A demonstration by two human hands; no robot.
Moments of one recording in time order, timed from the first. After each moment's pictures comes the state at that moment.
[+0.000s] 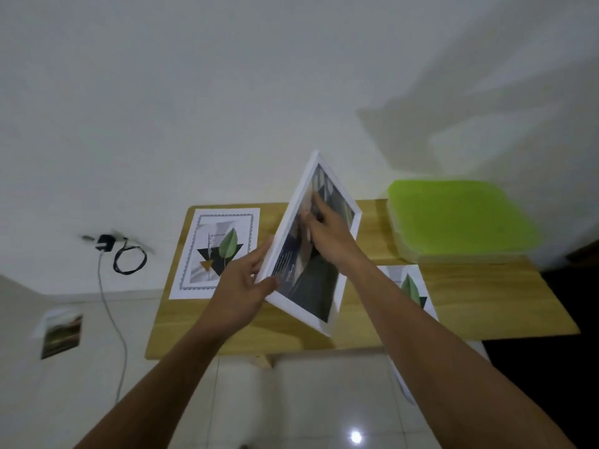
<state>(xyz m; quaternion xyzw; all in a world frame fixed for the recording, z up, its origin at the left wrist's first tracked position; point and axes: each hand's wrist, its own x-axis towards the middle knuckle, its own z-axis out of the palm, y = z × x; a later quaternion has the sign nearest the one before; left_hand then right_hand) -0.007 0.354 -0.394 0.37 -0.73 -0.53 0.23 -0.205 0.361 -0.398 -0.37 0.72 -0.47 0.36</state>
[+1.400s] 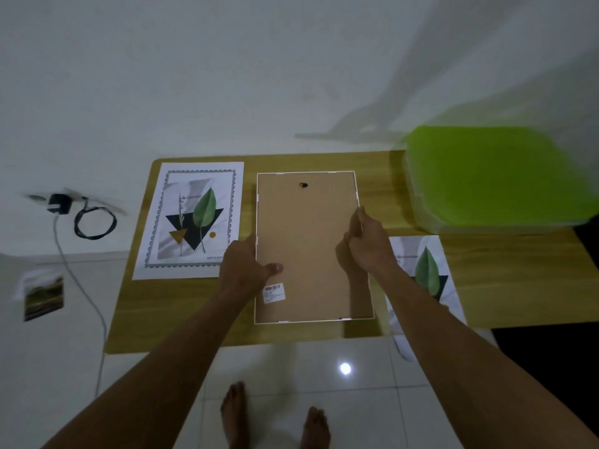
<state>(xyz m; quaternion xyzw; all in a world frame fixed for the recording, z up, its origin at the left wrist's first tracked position) -0.060 0.274 -0.566 0.54 -0.77 -0.34 0.06 -0.283 0.373 -0.548 -0.31 0.84 -0.32 0.30</state>
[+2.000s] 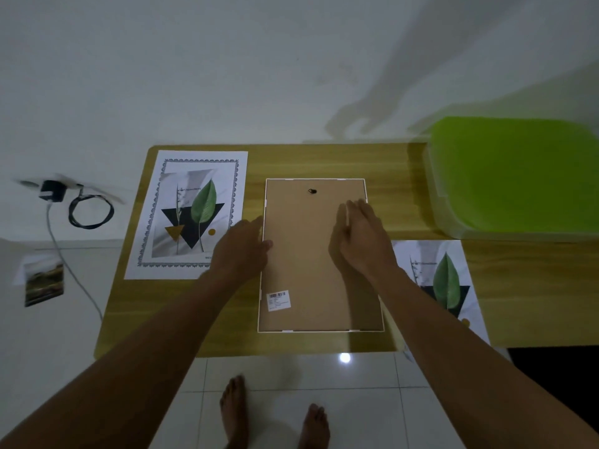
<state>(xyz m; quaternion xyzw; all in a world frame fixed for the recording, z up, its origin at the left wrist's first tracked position) -0.079 0.231 -0.568 0.48 -0.84 -0.24 -0.02 -0.278 0.345 -0.571 -0.46 0.85 -0.19 0.19</state>
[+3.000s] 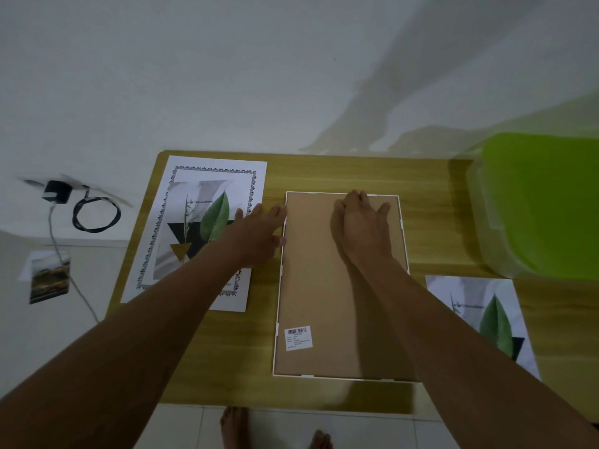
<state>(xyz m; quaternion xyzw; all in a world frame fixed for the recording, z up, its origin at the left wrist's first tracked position) -0.100 0.148 -0.576 0.36 -0.89 -0.21 -0.19 -0.281 0.238 -0.615 -0.50 0.85 -0.11 0.07</state>
